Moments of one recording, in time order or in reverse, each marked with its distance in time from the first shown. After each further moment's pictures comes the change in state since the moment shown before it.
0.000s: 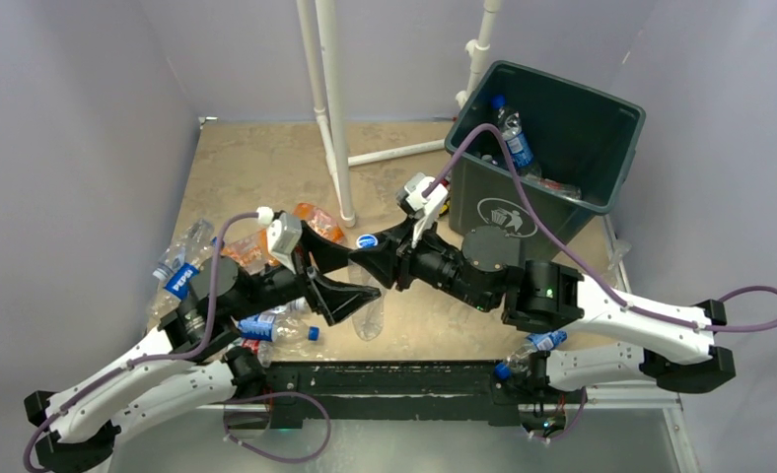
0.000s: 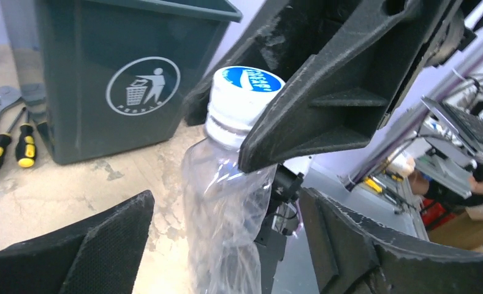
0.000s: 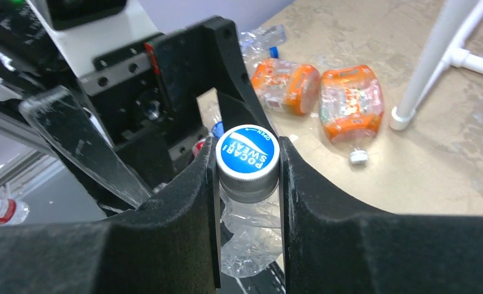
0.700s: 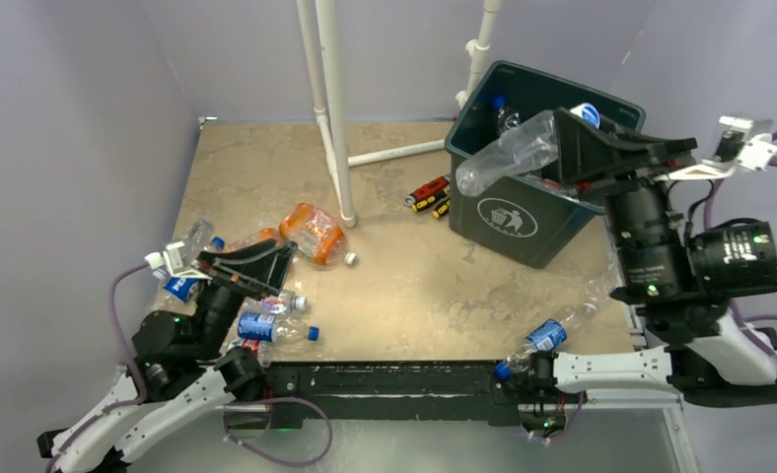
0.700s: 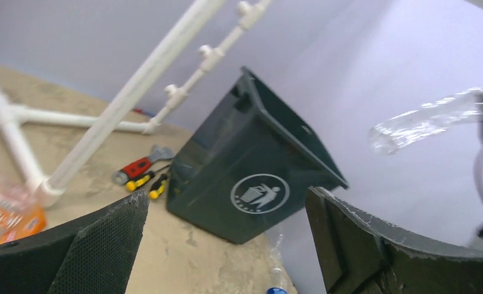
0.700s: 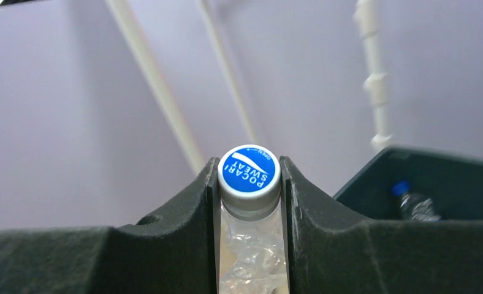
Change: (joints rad) left arm 0.000 -0.497 -0.185 -0.077 -0.733 -0.177; right arm -0.001 -0.271 0.203 0.316 0.533 -0.507
